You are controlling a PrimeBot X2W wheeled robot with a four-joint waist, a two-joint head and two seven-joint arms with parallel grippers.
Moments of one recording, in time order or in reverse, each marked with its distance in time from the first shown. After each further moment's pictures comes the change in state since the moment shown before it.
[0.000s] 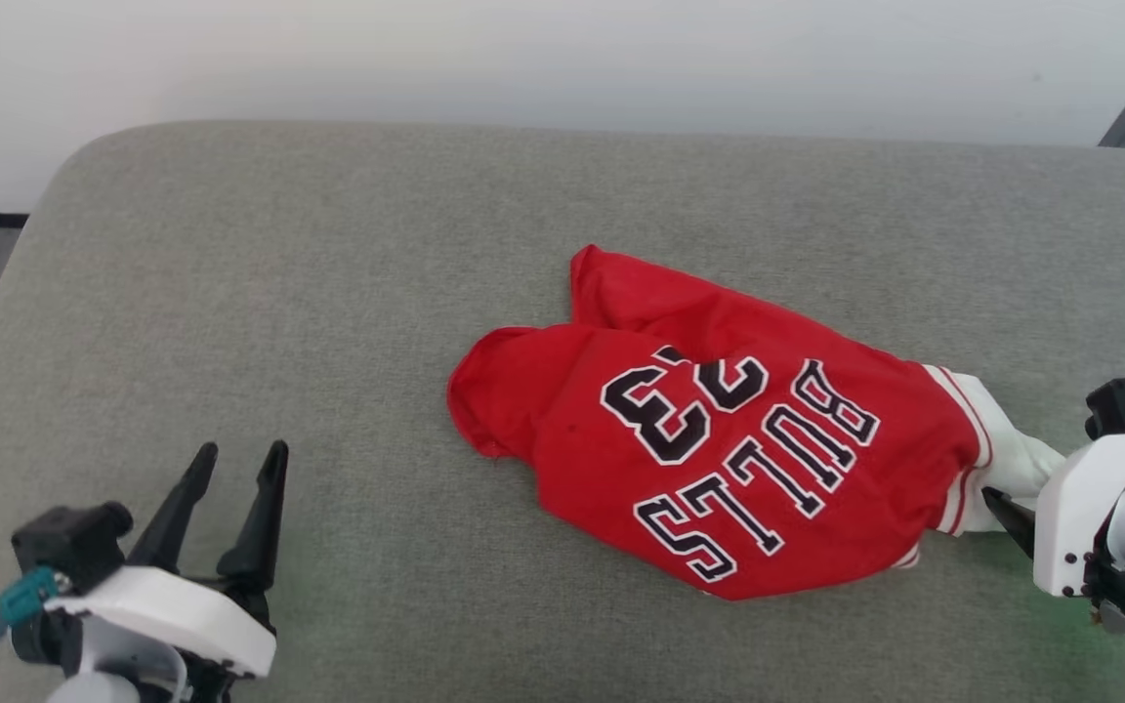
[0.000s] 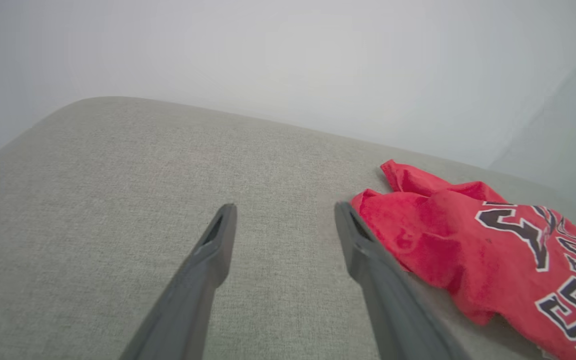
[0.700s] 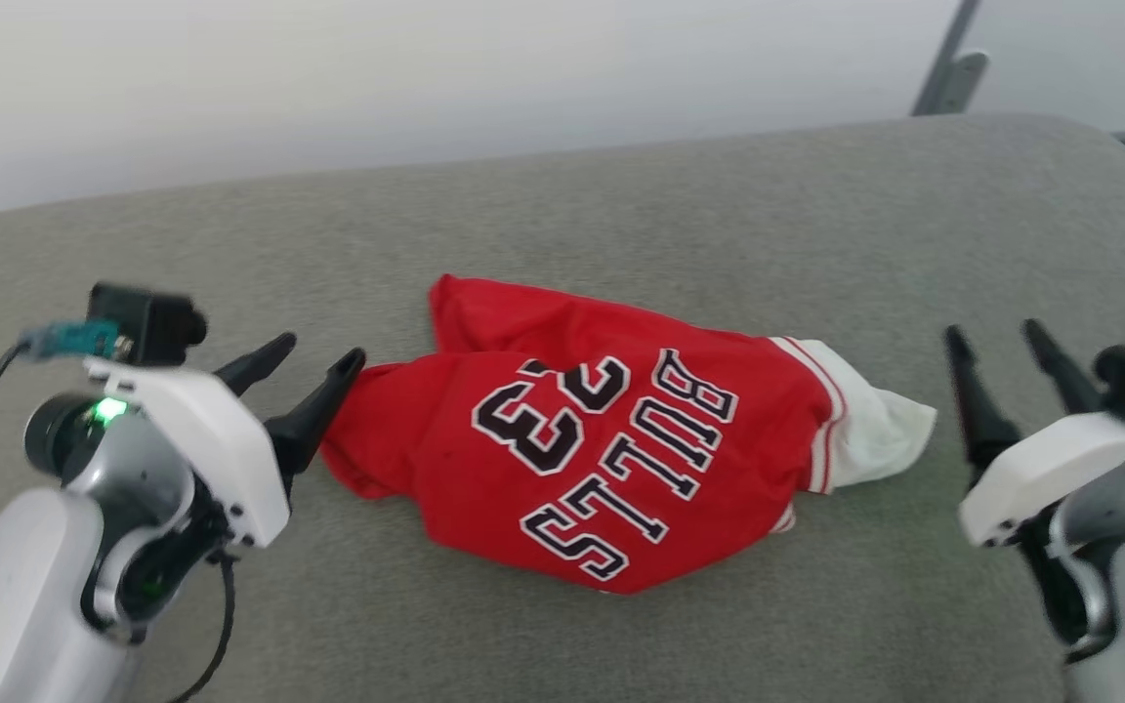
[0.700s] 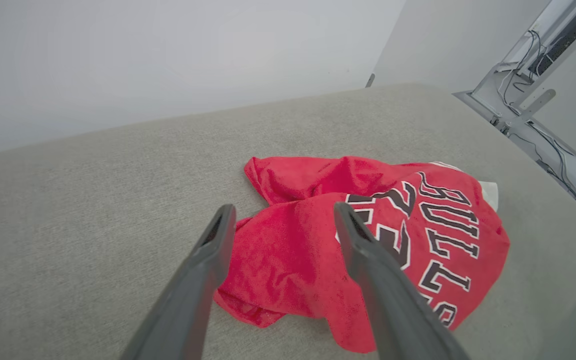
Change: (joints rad) left arm -0.286 0.137 -0.117 -0.123 -0.121 -0.013 0.576; right arm 0.137 0.263 -0.253 -0.456 -0.292 0.000 -0.364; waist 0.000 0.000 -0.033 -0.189
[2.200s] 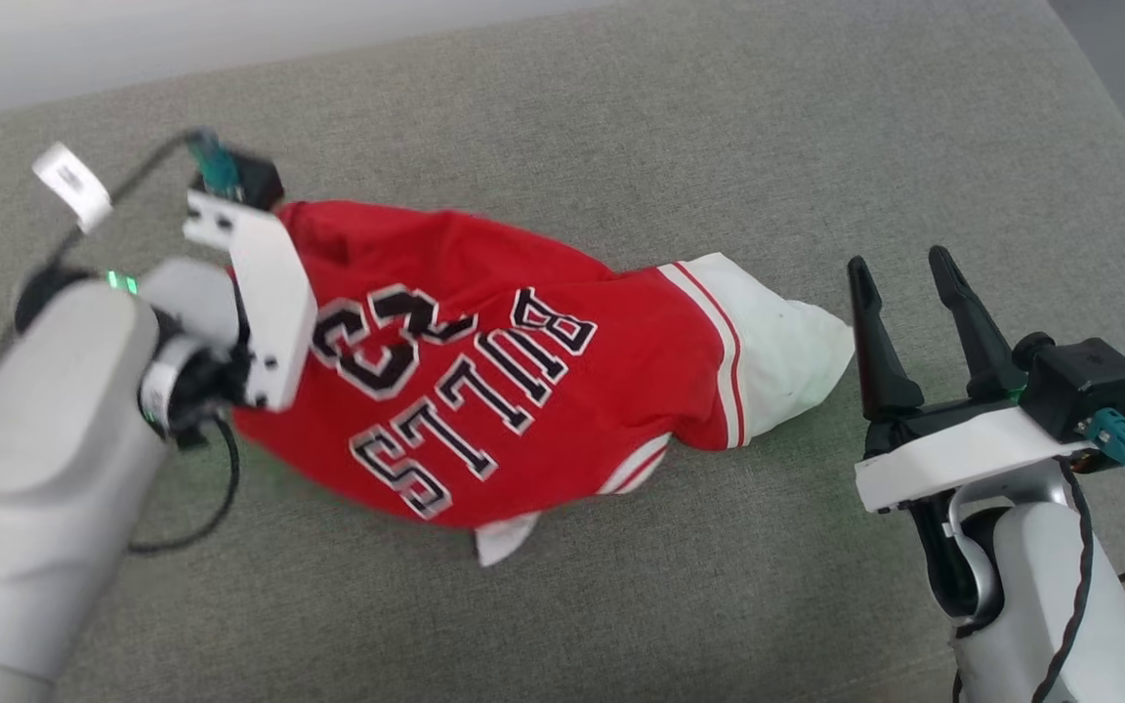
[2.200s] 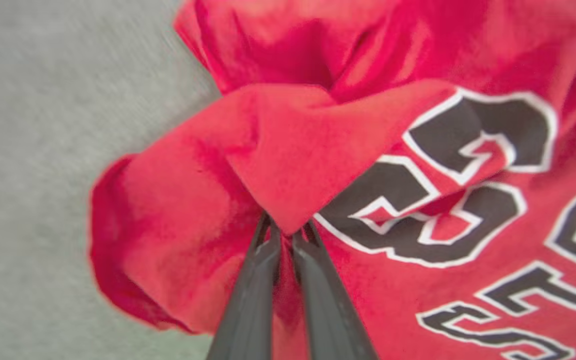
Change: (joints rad) left arm -0.478 -0.034 -0.284 0.452 0.108 0.046 0.509; right arm -0.060 0.130 0.120 0.035 -0.021 0.000 -0.333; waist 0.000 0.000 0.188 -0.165
